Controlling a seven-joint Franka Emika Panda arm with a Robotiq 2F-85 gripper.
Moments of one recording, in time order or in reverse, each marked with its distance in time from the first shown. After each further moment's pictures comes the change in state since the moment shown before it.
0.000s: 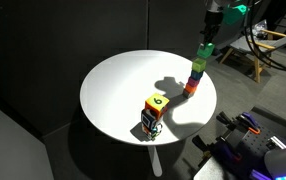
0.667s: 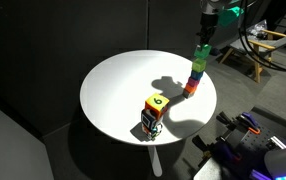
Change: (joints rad) arm 0.008 0.049 0.010 0.042 0.000 -0.015 0.004
